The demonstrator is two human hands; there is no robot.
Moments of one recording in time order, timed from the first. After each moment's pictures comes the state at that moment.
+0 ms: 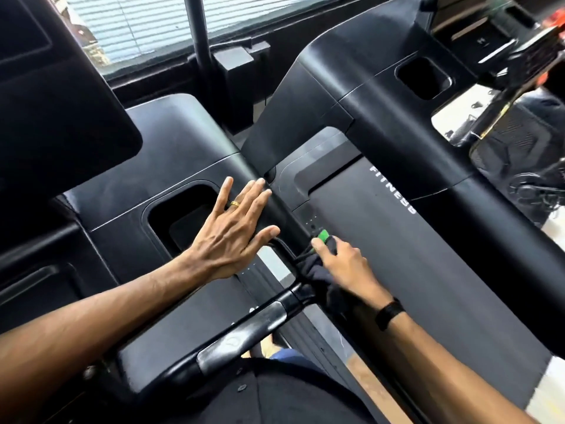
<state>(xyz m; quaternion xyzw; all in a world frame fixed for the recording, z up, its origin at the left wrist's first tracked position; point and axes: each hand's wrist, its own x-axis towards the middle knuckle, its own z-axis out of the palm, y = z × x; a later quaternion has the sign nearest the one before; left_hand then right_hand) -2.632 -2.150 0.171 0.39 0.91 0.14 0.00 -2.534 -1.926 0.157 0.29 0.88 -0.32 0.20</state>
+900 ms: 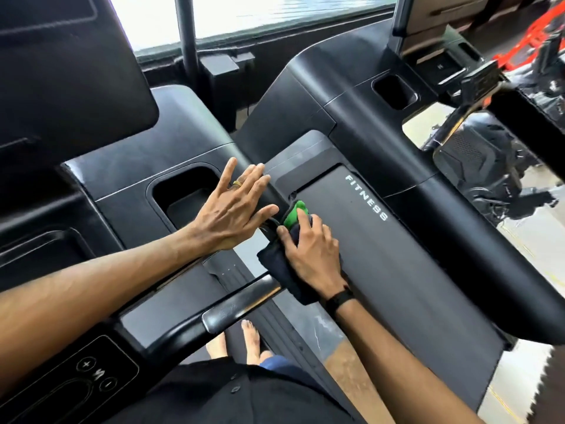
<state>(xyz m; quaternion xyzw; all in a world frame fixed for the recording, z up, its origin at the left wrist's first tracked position) -2.630 -2.150 0.171 0.40 0.91 0.11 -0.05 -2.517 -1.989 0.171 0.18 0.97 -0.13 0.04</state>
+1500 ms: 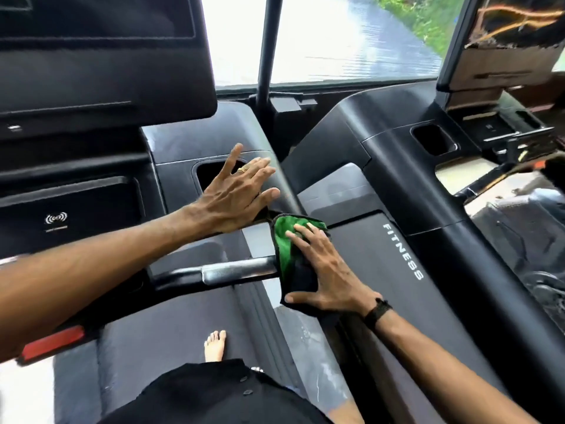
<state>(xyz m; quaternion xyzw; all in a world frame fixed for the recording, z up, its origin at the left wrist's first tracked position) -2.581 -2.173 0.224 0.29 0.95 0.11 -0.10 -2.481 -1.920 0.174 -0.29 0.93 -0.23 0.03</state>
